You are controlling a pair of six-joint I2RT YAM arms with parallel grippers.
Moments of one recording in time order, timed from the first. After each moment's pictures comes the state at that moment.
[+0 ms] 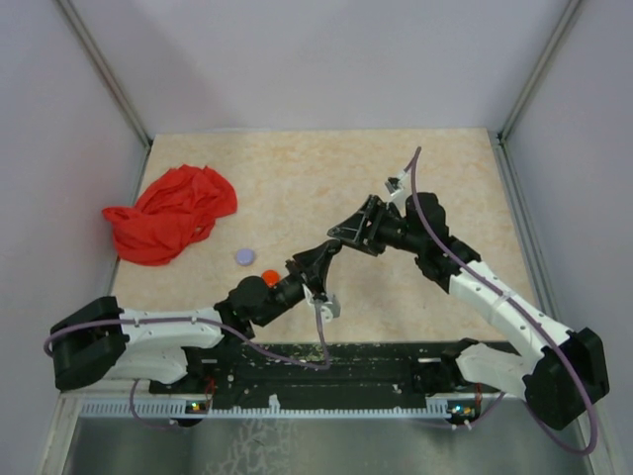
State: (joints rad) left arm -1.16 1.21 0.42 0.90 -0.20 1.01; right arm 0.53 1.08 0.80 -0.05 -0.47 1.00
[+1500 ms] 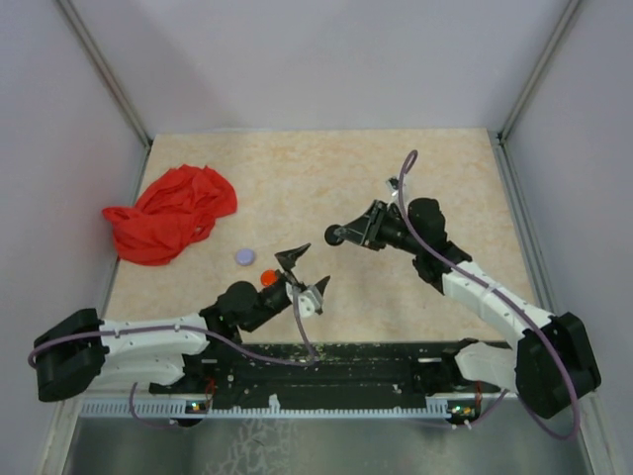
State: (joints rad) left arm -1.18 1.11 0.33 0.85 -0.26 0.75; right arm 0.48 1.14 0.67 0.21 -0.48 0.88
